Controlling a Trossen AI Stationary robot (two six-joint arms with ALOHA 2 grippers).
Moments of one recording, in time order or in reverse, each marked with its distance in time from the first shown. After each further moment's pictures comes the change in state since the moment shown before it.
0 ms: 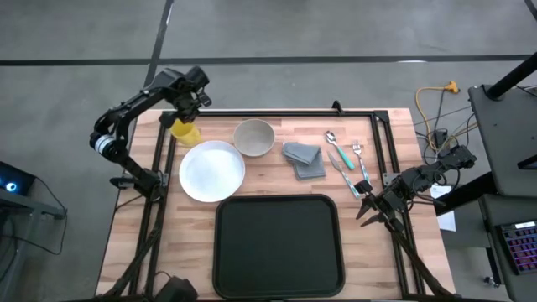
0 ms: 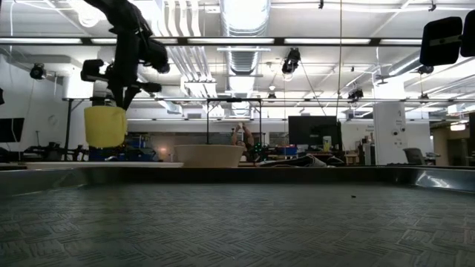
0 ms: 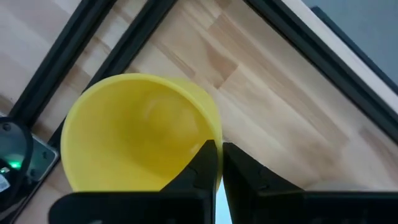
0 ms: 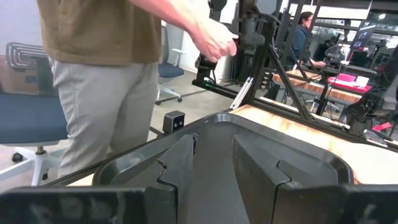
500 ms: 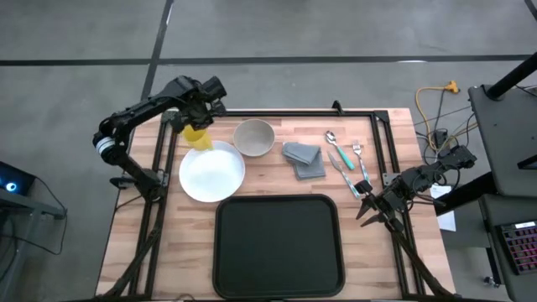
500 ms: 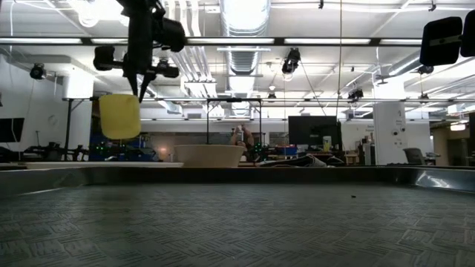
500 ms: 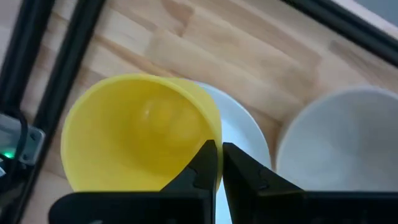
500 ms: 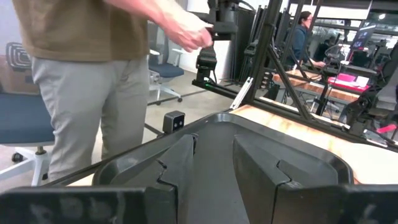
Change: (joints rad) left arm -0.265 0.000 0.066 -0.040 -0.004 -0.042; right arm 0.000 0.000 0.000 0.000 0.000 0.000
